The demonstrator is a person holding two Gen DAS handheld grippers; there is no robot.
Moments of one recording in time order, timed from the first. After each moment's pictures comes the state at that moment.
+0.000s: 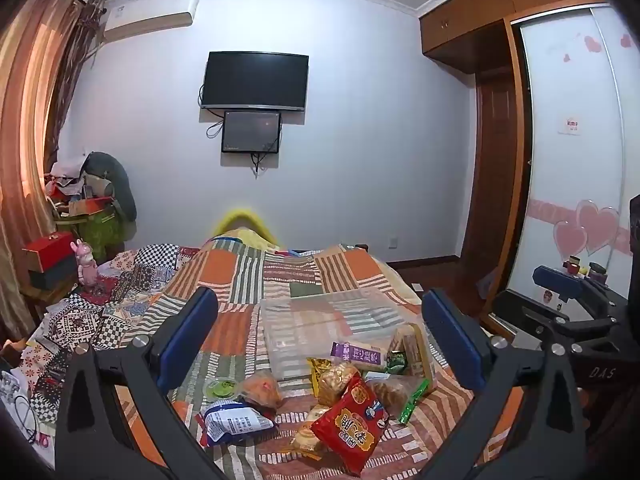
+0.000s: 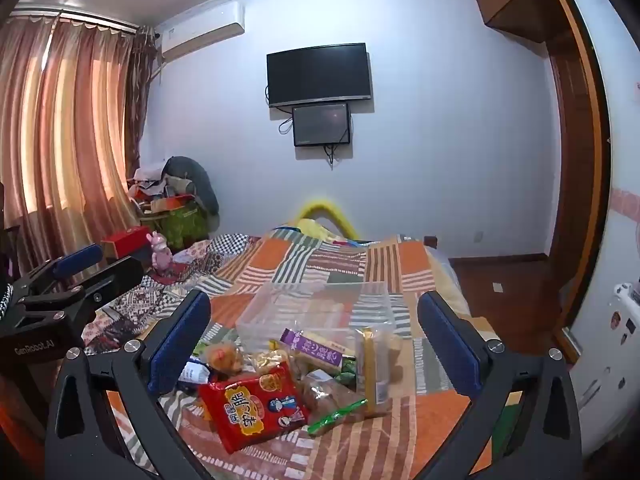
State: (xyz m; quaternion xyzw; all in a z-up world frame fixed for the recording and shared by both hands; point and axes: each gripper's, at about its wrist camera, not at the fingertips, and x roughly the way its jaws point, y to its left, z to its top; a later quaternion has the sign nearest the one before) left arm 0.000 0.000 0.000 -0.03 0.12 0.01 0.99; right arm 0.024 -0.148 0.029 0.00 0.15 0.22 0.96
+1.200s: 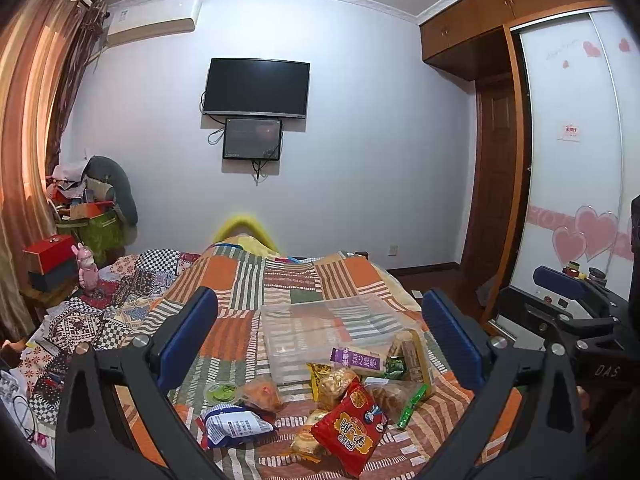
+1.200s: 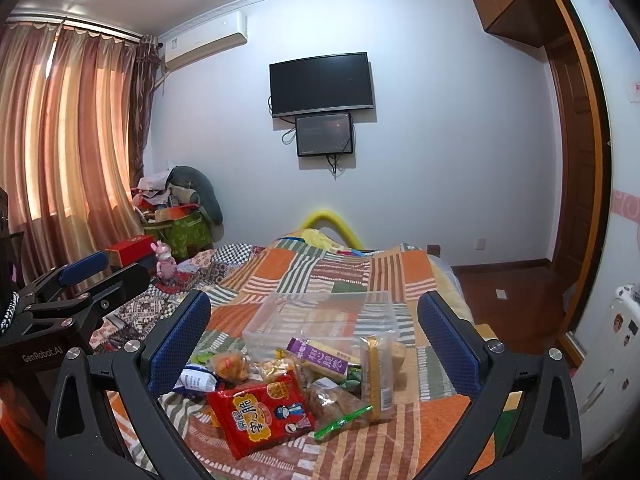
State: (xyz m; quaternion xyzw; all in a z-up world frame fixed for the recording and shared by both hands) left arm -0.005 -0.005 0.004 -0.03 0.10 0.01 0.99; right arm 0.016 -0.149 0.039 0.00 0.14 0.22 0.96
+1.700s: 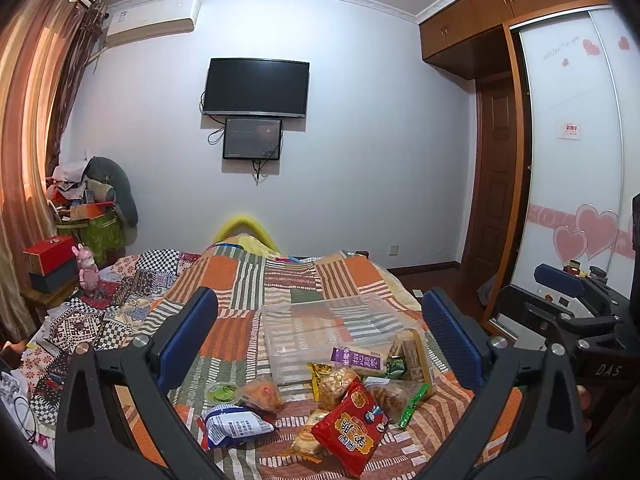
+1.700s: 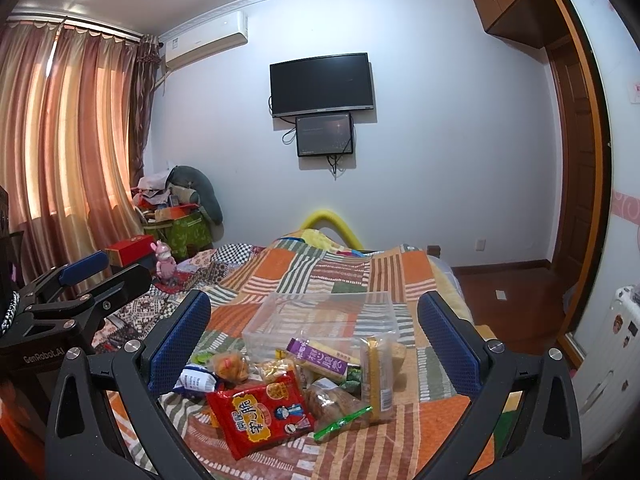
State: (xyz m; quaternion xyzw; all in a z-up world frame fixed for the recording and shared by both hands) left arm -0.004 -0.004 0.004 -0.03 0.10 0.01 0.99; right arm 0.015 -0.148 0.038 0.00 0.14 0.22 0.96
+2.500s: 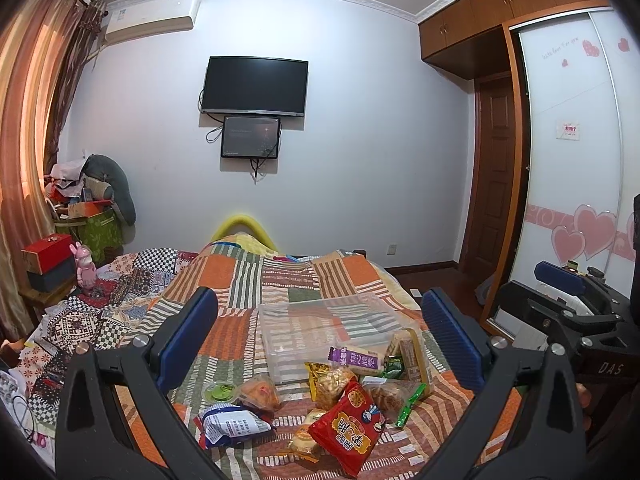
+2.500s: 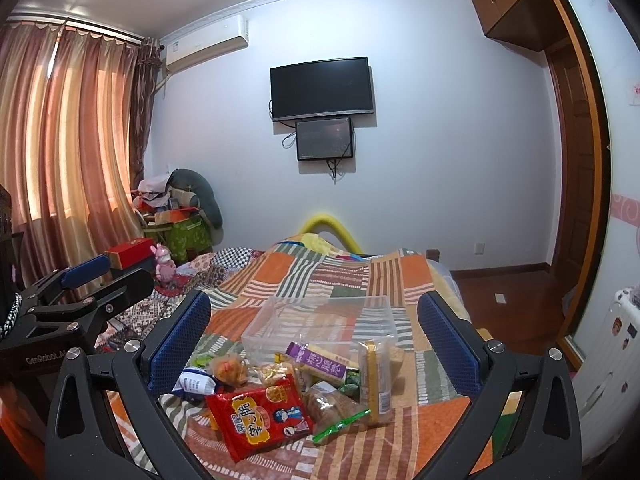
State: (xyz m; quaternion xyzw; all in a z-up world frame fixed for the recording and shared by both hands) left arm -0.004 -0.003 0.003 -0.04 0.11 0.00 0.99; right arm 0.015 -0.149 0.041 0.01 0.13 0.22 0.97
